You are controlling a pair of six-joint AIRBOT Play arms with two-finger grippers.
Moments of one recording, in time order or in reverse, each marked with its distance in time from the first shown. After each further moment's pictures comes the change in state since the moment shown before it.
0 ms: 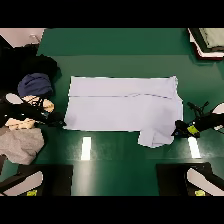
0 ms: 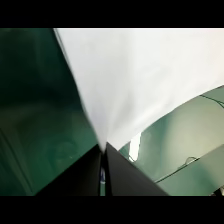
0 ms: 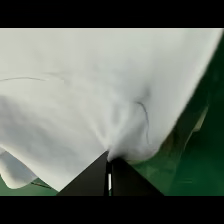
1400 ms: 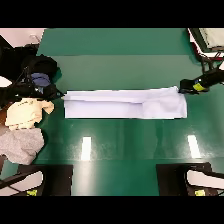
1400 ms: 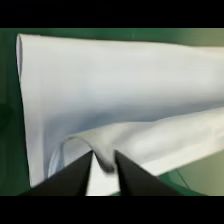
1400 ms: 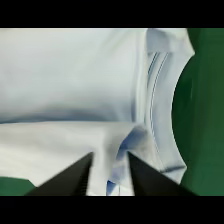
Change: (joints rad) left arm 0.000 -0.108 0.260 -0.198 0.242 -0.046; right arm 0.176 -0.311 0.719 -0.132 -0.095 0.063
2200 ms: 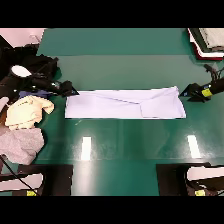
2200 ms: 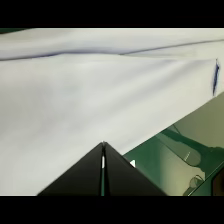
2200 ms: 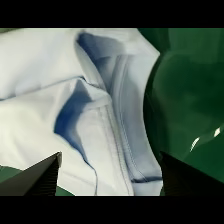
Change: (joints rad) left arm -0.194 -0.142 0.153 -0.031 -0.100 0.019; right arm -0.289 -0.182 -0.012 0.261 0.134 -0.261
